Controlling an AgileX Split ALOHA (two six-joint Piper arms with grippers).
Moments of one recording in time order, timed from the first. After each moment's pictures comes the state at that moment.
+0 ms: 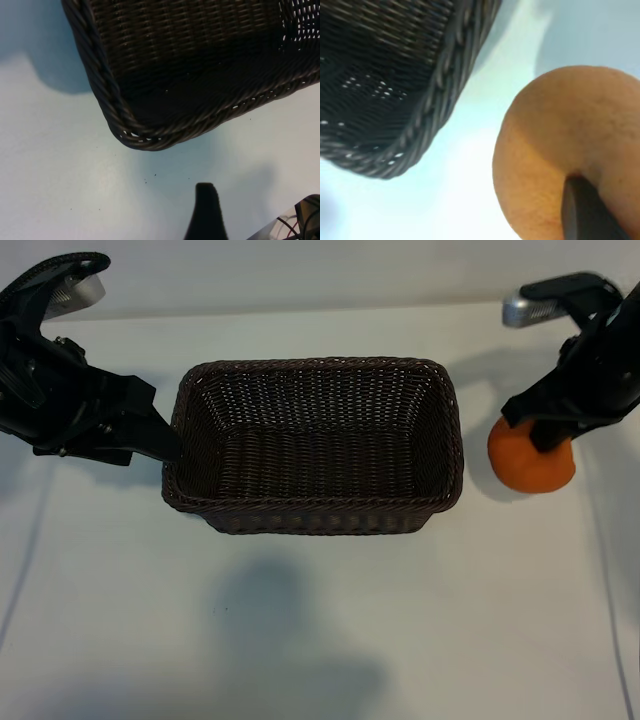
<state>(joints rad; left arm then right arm) -0.11 1.44 -1.12 -0.53 1.06 0.26 0.07 1.68 -1.23 0.25 1.00 -0.27</state>
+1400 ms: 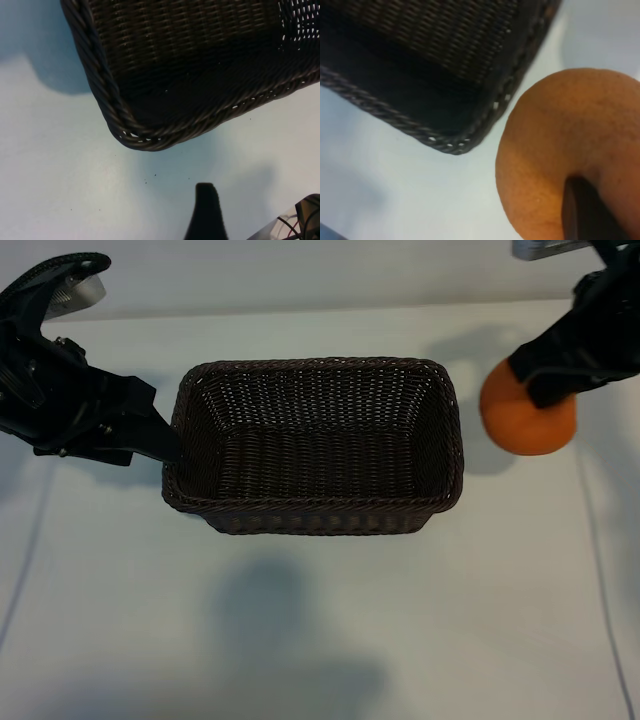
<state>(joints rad) -0.11 1.44 -1.12 -0.53 1.06 0.26 0.13 1.57 -1.35 0.29 1.12 -0.25</state>
